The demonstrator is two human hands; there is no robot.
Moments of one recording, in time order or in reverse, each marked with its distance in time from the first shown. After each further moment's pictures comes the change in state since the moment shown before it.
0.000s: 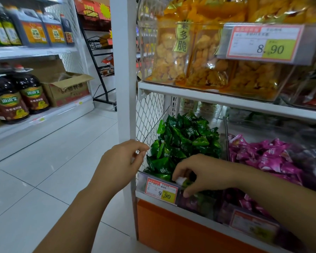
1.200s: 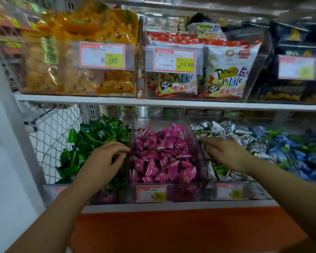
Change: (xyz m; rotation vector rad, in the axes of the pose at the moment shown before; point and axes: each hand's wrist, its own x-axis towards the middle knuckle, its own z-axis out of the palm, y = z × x) left_hand 0.016 0.121 0.081 -0.177 -0.206 0.341; right_hand -0.248 0.104 0.004 -0.083 0.541 0.766
